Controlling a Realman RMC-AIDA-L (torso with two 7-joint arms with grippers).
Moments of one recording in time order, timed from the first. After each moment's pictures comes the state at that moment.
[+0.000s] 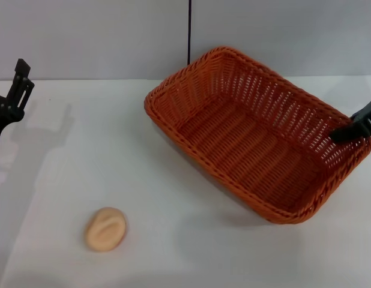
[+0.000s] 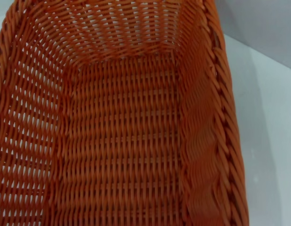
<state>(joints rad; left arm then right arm) -0.28 -2.07 -0.73 -0.19 2.25 1.47 -0.25 0.80 1.93 -0.85 -0.82 -2.62 -1.58 2.09</state>
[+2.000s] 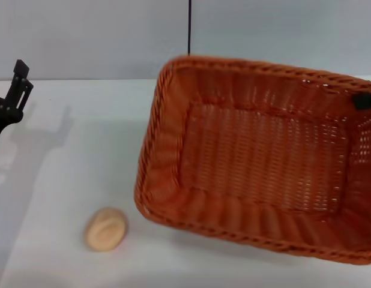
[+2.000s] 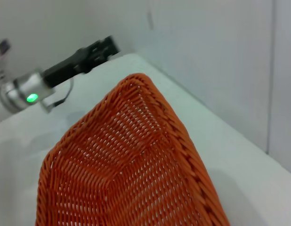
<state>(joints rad) -0.27 -2.07 -0.73 -0.19 2.25 1.48 -0.25 0.62 1.86 -0.71 -1.08 -2.14 -1.91 1.80</state>
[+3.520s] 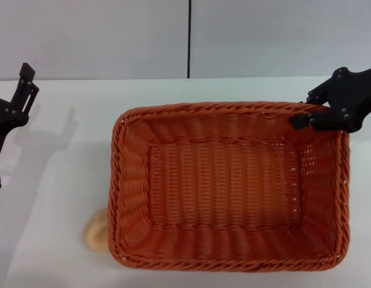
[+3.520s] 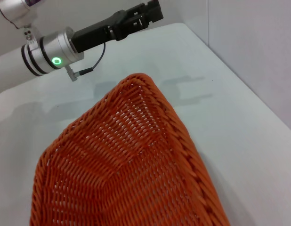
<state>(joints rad) -0.25 -2.07 -0.71 -0.22 2.25 1.48 -0.25 0.78 1.90 -0.81 -0.79 -2.25 -1.75 1.59</state>
